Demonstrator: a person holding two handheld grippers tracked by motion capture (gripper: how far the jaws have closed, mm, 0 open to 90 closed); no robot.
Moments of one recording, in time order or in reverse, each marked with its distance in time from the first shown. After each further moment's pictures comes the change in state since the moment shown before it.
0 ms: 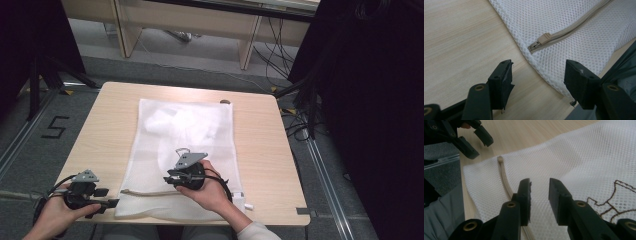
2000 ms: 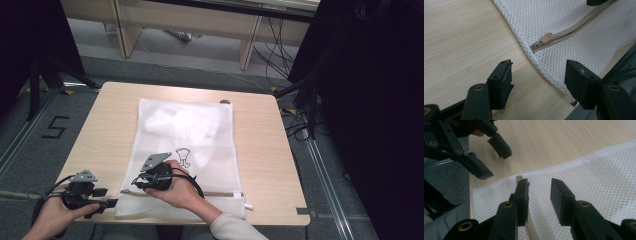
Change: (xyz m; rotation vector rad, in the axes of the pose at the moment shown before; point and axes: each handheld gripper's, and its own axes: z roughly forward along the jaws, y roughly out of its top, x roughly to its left) left arm 0.000 -0.003 0.000 -0.031 0.014 -0.033; right arm 0.029 0.034 0.070 0.051 0.101 -0.029
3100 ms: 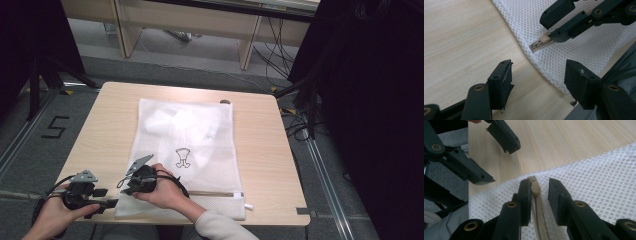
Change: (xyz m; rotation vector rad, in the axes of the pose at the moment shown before) left arm 0.001 0.001 -0.001 0.024 -0.015 0.021; right arm 0.006 0.005 0.048 0.111 0.083 0.035
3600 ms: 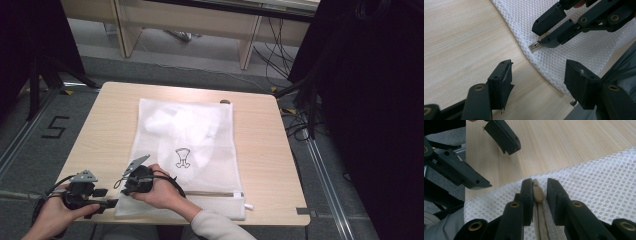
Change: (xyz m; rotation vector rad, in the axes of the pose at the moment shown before) left arm 0.000 -0.001 0.001 -0.022 0.004 -0.003; right arm 0.000 0.002 0.011 0.012 0.009 0.004
